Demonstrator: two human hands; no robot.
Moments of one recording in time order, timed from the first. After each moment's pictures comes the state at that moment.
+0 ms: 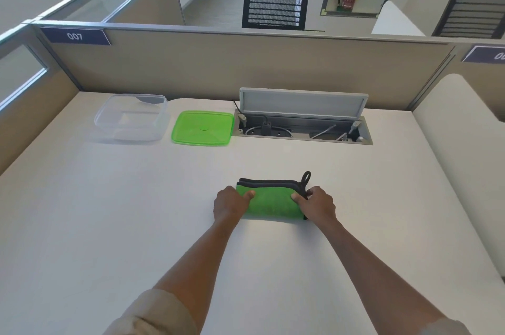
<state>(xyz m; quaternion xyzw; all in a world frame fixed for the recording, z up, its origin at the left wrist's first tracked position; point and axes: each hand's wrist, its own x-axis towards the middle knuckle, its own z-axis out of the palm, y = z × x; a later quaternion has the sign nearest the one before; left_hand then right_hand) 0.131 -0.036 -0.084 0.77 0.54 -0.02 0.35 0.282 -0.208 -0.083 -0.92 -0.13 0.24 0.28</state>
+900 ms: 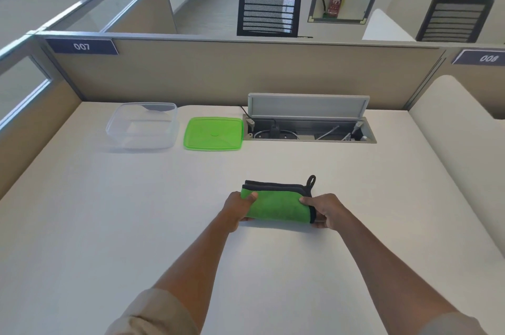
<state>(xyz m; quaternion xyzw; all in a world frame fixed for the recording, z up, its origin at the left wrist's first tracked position) 0.091 0.000 -0.074 0.56 0.47 -0.01 0.68 0.247 -0.186 -0.054 -0.79 0.09 0.41 0.44</state>
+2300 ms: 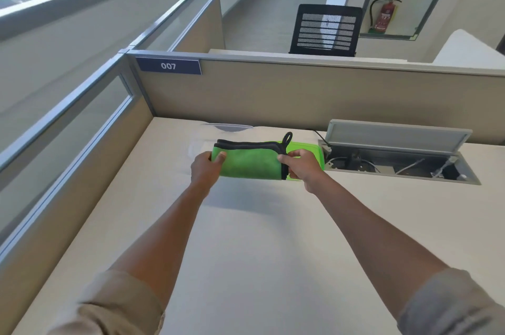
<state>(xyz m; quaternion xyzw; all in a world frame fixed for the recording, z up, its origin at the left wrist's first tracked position) -0.015 0.320 0.007 0.69 0.51 0.20 0.47 0.167 0.153 0.019 -0.78 -0.12 0.32 0.52</state>
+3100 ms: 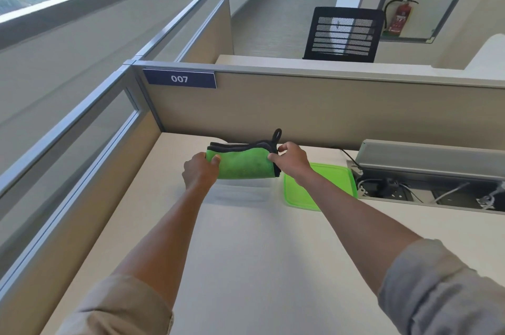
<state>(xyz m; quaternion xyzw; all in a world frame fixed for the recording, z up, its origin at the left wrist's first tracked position) 0.012 0.447 -0.007 0.75 0.57 0.13 0.30 0.190 0.302 0.010 -0.86 -0.23 0.25 0.38</state>
